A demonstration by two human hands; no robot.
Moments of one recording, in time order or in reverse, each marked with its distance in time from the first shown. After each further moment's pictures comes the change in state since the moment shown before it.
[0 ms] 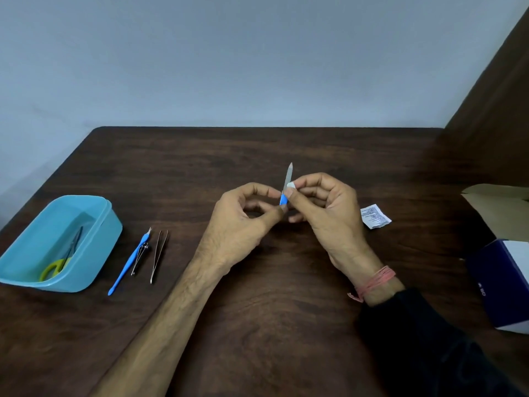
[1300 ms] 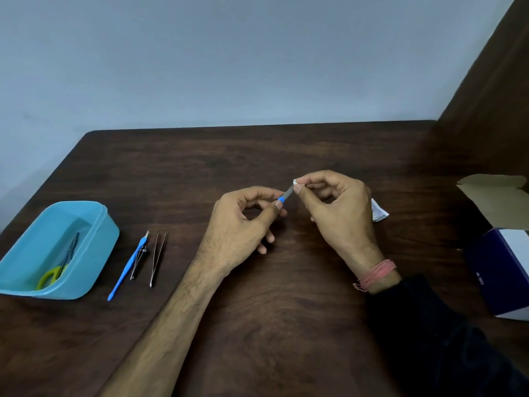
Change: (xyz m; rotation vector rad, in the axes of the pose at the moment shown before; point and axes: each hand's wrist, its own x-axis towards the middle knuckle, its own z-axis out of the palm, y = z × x) left_hand 0.000 0.001 0.003 0.039 -0.045 0.014; right_hand 0.006 0.003 -0.020 -0.448 0.194 -0.158
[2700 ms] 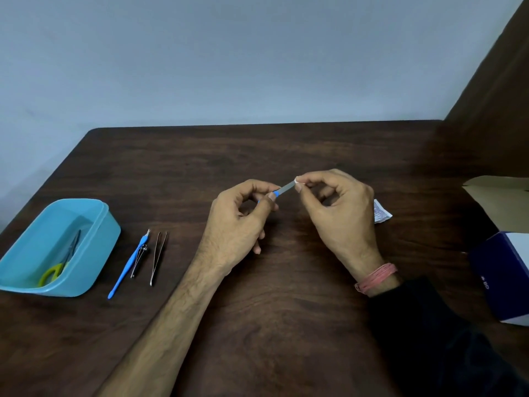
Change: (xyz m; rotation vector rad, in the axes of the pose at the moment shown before) left_hand -0.002 0.002 0.000 -0.017 0.101 0.013; right_hand -0.005 -0.007 0.002 -0.152 0.053 -0.241
